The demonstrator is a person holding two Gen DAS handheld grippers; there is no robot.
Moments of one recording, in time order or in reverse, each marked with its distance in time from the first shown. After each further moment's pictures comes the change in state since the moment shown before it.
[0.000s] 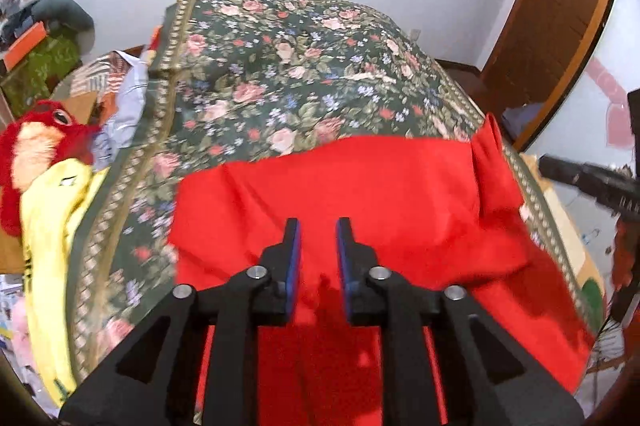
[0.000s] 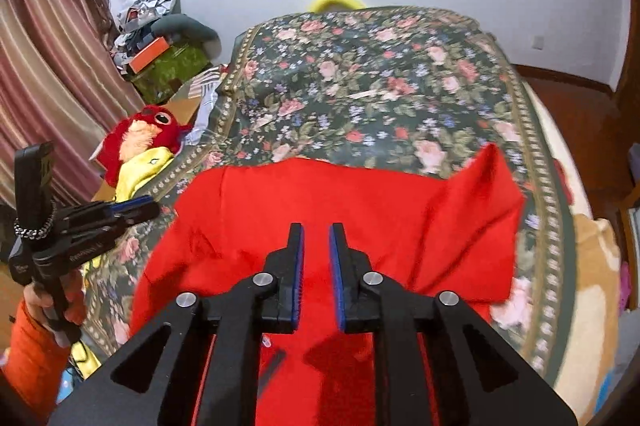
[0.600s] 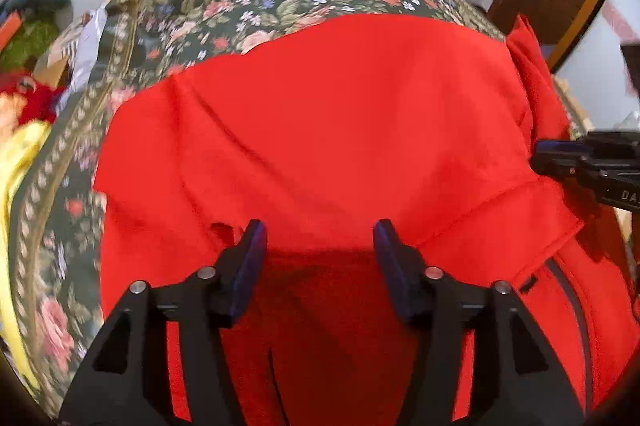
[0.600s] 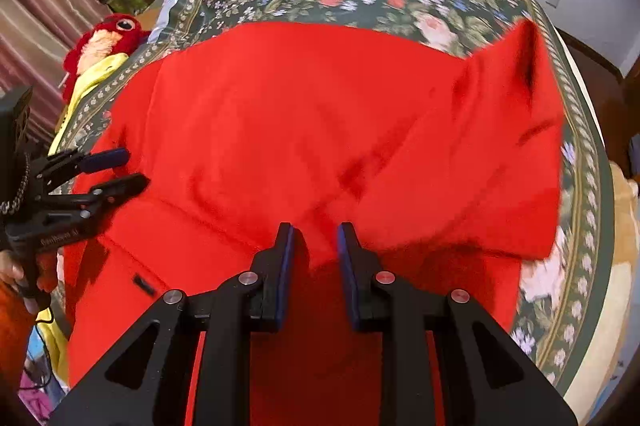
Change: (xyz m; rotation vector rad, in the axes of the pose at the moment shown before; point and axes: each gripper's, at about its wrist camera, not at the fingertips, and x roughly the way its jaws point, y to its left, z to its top) left arm 0.087 -0.008 -0.063 0.039 0.199 0.017; right arm 0.064 -0.047 -0.059 -0.055 0.283 -0.068
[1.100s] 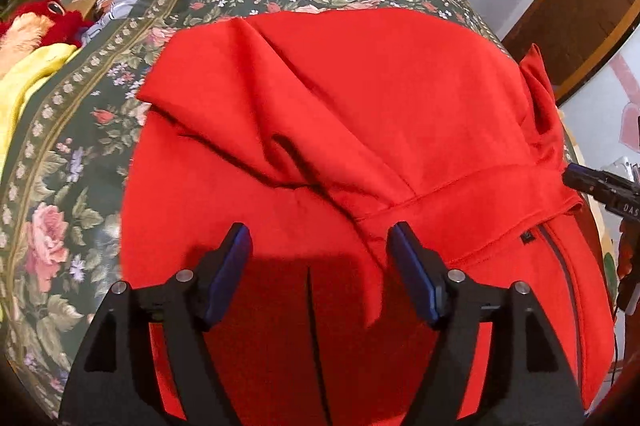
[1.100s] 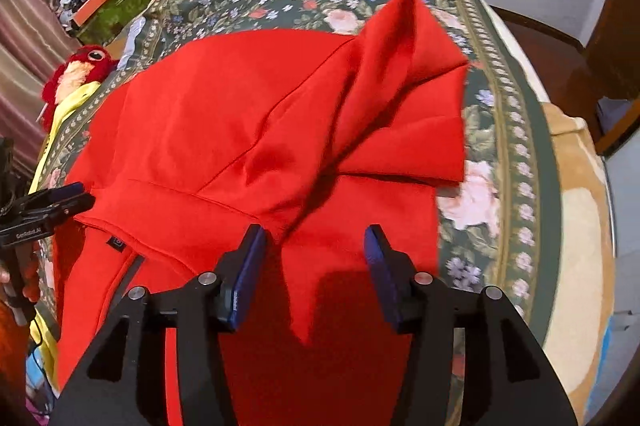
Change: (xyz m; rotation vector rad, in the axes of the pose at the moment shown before) left arm -0.025 0.031 -0.035 -0.147 0.003 -0.027; right arm -0.037 -0.032 -0.028 0.116 -0.059 -0.098
